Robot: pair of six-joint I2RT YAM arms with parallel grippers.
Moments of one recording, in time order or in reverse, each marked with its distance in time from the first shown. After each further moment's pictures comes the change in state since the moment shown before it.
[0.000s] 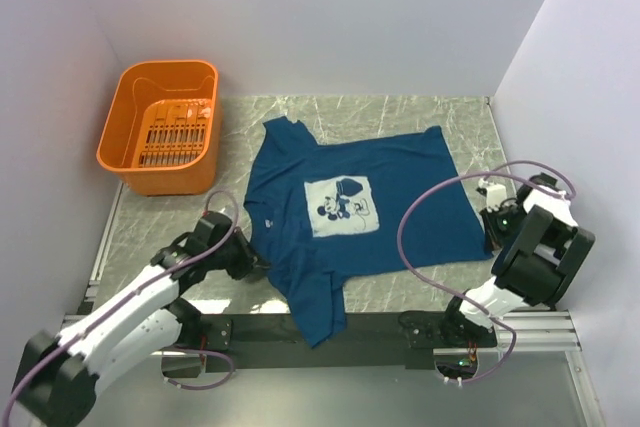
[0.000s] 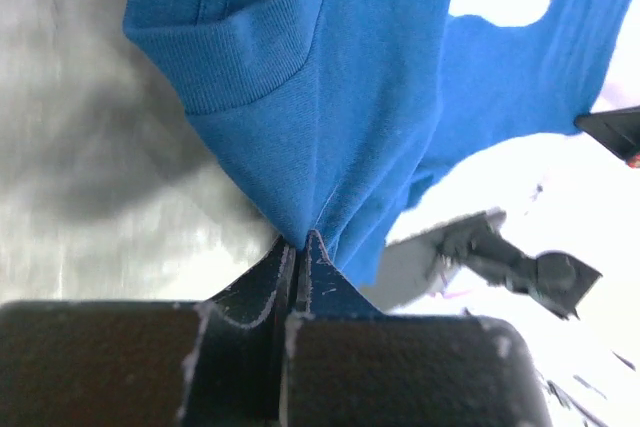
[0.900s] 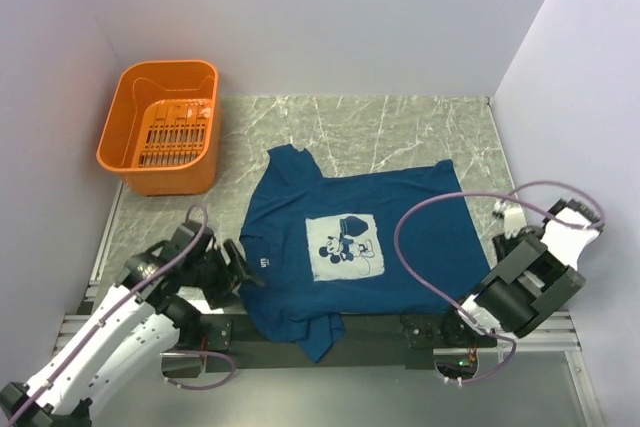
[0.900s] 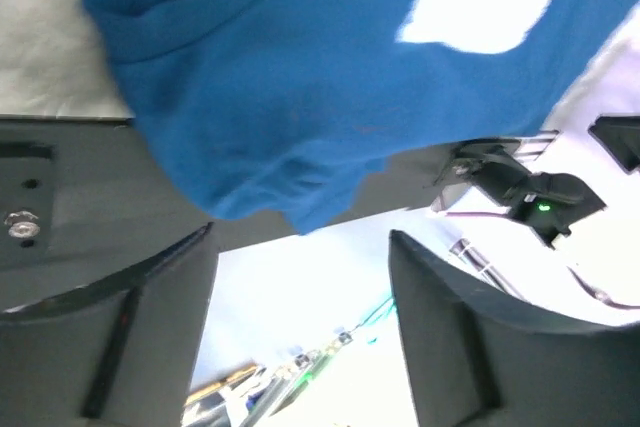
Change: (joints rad) left arm -0.001 -0.271 0.169 -0.615 0.091 -0.055; right arm -0.282 -0.233 -0.045 -0.331 0.042 -0.335
